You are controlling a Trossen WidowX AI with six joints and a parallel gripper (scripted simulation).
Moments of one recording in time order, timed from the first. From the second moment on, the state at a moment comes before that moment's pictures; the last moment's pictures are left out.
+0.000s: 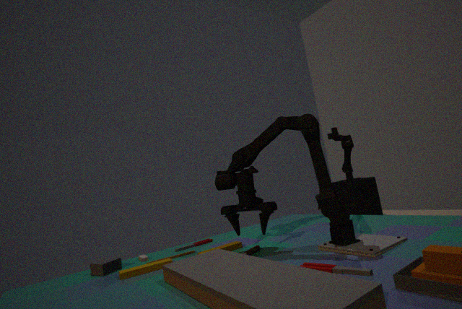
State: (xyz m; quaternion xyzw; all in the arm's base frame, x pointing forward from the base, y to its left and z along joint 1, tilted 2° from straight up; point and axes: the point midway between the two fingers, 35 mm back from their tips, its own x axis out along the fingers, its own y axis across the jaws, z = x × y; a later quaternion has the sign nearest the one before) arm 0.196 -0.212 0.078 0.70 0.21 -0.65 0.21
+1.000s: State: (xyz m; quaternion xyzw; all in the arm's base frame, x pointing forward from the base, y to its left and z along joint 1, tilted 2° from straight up) arm 0.190 -0.215 0.065 0.71 0.17 -0.66 0.18
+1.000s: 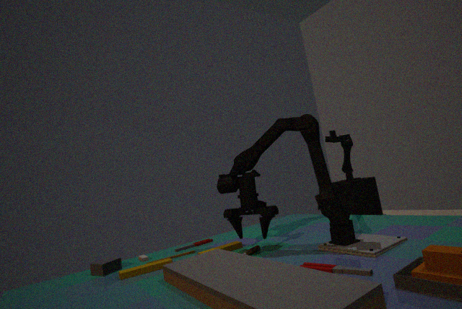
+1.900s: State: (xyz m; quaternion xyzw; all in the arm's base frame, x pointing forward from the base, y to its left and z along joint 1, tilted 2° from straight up) arm 0.188 -0.214 0.028 0.71 0.18 -0.66 0.17
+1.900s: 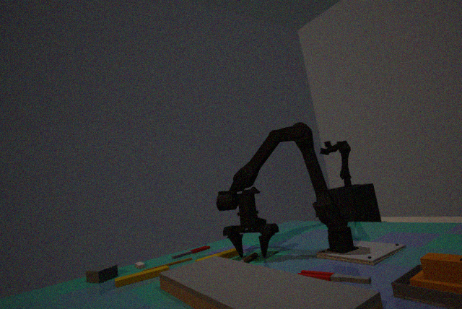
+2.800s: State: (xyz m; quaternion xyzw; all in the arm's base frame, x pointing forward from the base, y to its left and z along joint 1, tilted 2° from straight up) arm 0.188 -0.213 0.040 0.70 0.18 -0.67 0.17
